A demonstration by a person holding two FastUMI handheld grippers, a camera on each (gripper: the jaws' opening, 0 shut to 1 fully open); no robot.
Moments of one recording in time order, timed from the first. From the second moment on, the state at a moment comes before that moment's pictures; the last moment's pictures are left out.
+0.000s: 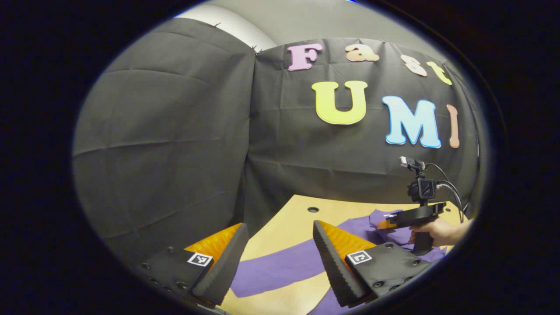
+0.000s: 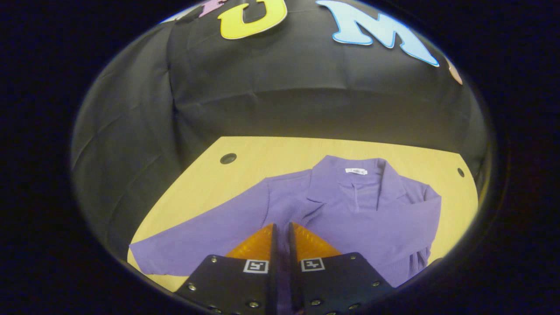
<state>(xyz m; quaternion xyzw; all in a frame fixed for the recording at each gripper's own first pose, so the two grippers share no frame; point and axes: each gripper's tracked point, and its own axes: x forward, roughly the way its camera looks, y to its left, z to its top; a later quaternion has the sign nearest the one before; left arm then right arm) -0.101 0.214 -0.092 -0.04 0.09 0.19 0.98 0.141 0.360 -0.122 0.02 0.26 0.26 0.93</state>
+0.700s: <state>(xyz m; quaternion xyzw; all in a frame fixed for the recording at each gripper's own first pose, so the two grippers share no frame) -0.107 0.247 -0.147 -0.09 0.13 0.26 0.95 0.097 0.321 -0.050 0.02 0.18 0.27 0.95</state>
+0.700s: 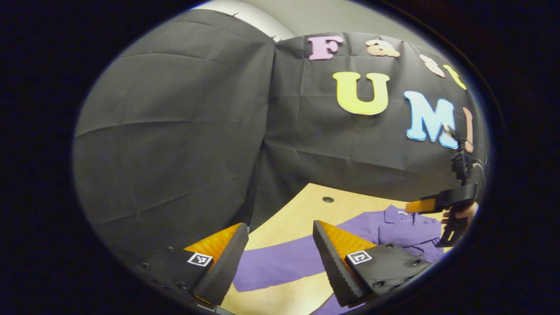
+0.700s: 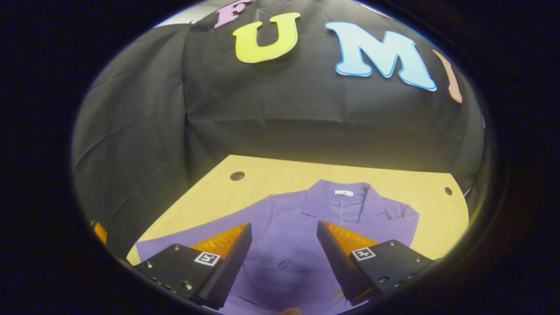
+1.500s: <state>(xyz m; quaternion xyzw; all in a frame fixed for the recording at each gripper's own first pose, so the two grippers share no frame) -0.134 0.303 -0.301 -0.14 0.27 0.34 0.89 0.013 0.210 -0.022 -0.03 0.14 0.19 0.97</state>
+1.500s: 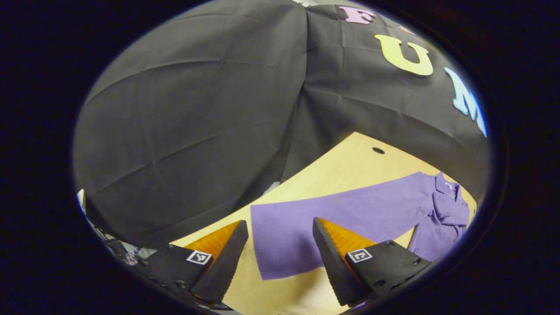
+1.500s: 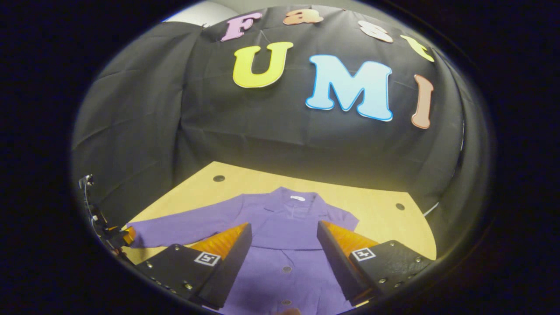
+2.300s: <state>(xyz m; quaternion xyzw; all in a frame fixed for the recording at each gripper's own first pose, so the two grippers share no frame) -0.119 0.296 -0.334 -0.11 0.32 0.33 0.88 0.000 0.203 -0.043 0.00 0.17 0.20 0.96</state>
